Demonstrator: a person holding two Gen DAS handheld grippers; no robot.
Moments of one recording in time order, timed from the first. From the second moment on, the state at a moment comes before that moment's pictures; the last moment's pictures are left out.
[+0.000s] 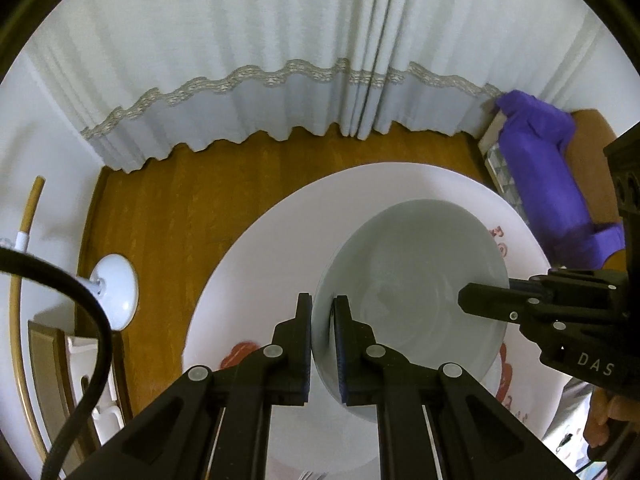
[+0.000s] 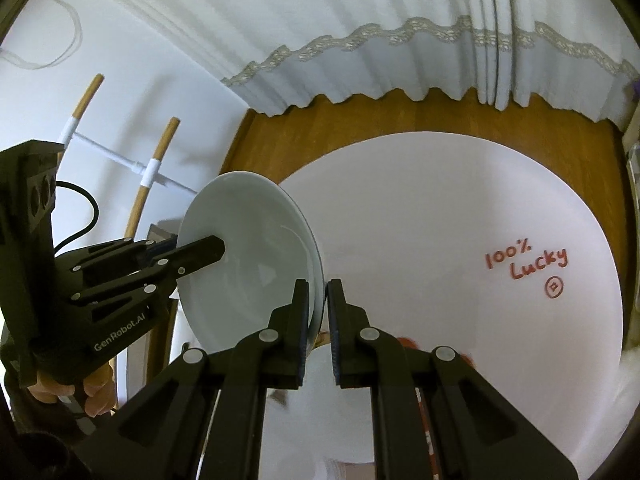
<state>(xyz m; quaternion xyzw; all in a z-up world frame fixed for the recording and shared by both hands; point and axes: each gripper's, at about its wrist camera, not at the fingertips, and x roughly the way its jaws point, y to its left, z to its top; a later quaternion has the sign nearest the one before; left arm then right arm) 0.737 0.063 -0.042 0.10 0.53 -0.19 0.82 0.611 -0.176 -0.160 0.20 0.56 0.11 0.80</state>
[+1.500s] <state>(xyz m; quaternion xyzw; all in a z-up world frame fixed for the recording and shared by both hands) 0.726 0.125 -0.087 0.06 0.60 -0.16 0.78 0.598 -0.093 -0.224 0.16 0.64 0.10 0.75</state>
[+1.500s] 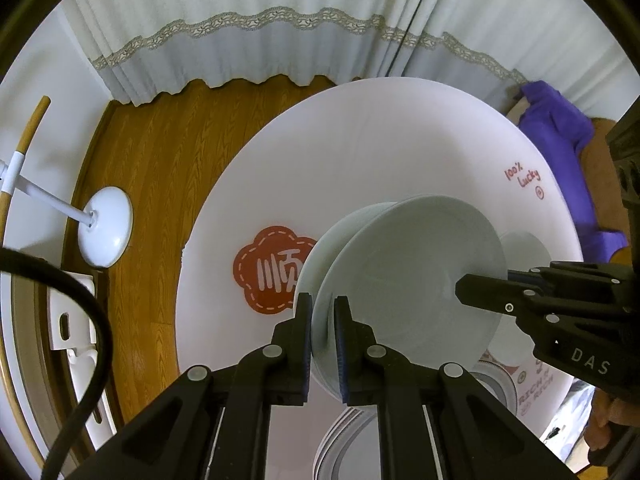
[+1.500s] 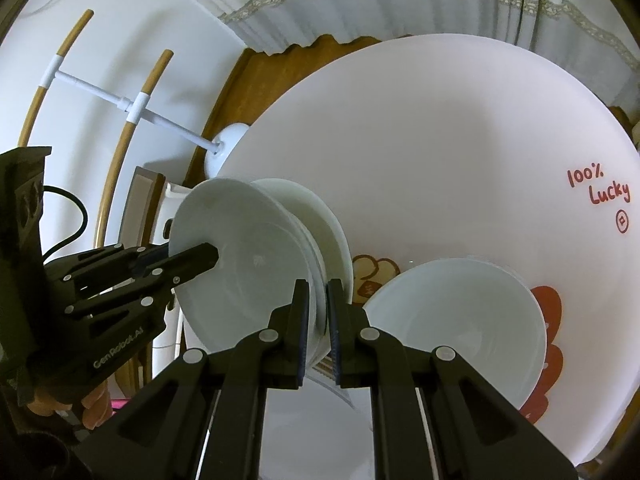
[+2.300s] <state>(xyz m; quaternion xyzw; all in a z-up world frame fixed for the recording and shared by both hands) 0.715 0.112 -0.091 0.08 0.59 -0.13 0.79 0.604 -0.091 -0.233 0.17 0.64 0.10 0.75</state>
